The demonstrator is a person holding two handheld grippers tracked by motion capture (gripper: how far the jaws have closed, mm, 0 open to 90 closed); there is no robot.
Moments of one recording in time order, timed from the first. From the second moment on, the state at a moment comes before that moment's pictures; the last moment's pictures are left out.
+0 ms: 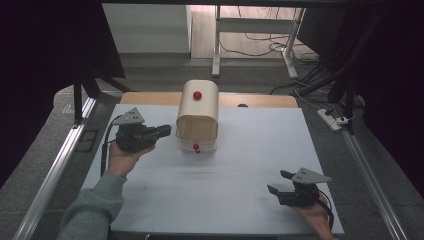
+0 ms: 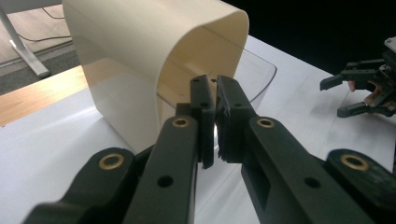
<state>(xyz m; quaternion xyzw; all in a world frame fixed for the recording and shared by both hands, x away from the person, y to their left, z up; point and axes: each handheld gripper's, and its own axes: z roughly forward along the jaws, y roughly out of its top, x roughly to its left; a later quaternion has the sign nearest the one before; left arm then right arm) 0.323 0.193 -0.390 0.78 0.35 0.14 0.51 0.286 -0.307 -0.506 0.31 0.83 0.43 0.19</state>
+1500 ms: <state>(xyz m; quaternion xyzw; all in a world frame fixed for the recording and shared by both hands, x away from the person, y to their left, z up) 0.340 0.155 -0.393 0.79 0.32 0.13 0.50 0.286 -0.306 -0.509 0.31 0.83 0.43 0.19</state>
